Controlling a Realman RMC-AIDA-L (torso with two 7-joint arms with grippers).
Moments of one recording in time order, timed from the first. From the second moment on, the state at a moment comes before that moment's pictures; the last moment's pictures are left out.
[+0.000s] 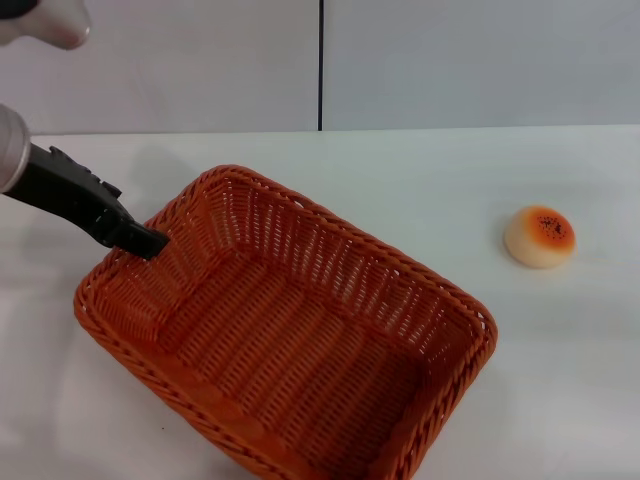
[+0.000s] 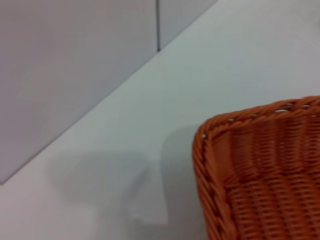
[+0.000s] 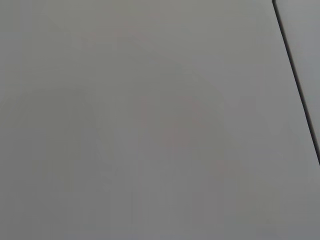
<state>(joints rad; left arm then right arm) -0.46 -2.07 1.28 1.72 2.64 1.74 -2.53 0.35 2.07 -0.47 -0.39 1.95 1.45 -2.30</state>
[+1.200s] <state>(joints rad) -0.50 -2.07 1.42 1.44 2.69 1.58 -2.52 0.35 2.07 -0.44 -0.35 1.95 1.46 -2.30</state>
